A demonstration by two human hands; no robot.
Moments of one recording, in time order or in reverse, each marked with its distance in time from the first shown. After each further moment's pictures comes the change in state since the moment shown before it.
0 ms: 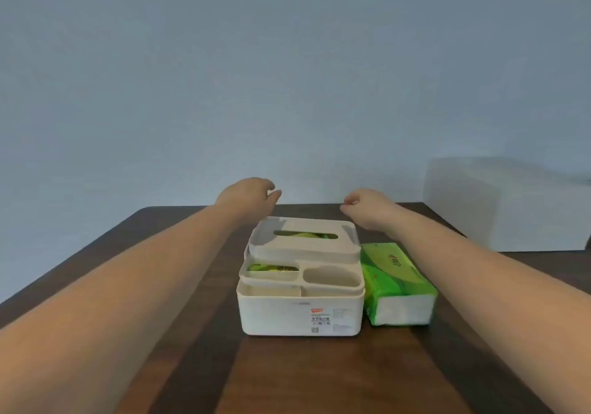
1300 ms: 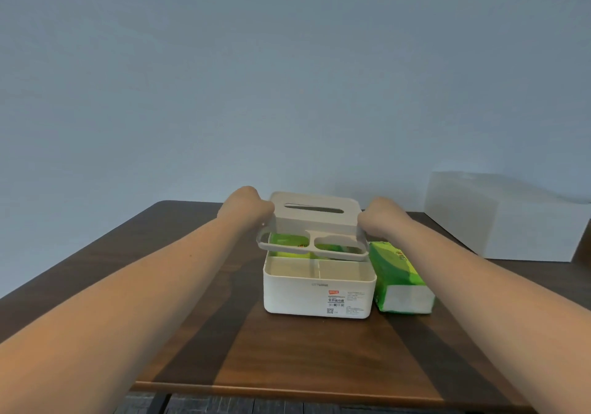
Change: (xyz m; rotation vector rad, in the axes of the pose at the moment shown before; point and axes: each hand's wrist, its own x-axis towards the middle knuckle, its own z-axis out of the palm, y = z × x) left_hand -0.047 -0.034 -0.004 -0.420 0.037 -0.345; right_hand -0.045 -0.024 0.007 -0.077 0.031 0.152
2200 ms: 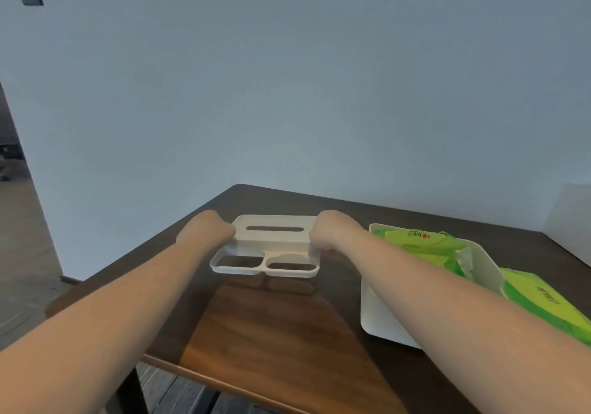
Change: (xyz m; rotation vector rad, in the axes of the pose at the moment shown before) left_hand 0.023 -0.203 -0.076 0.204 0.112 -0.367; right_hand 0.016 -0.186 0.144 -0.353 -0.351 -0.295
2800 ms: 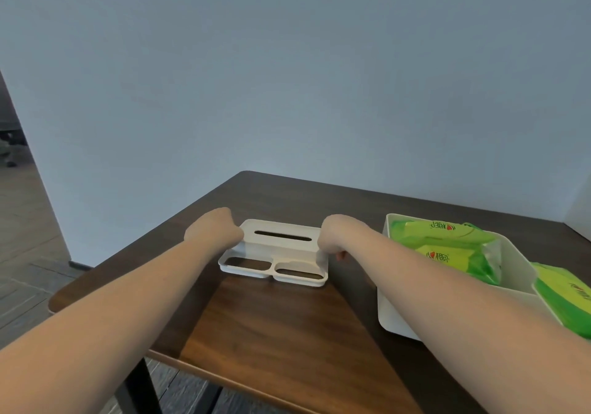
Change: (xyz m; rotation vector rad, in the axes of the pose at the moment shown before) left_hand 0.011 -0.014 0.018 0.133 -0.029 0.048; right_hand 0.026 -0.006 0.022 -0.124 -0.161 0.050
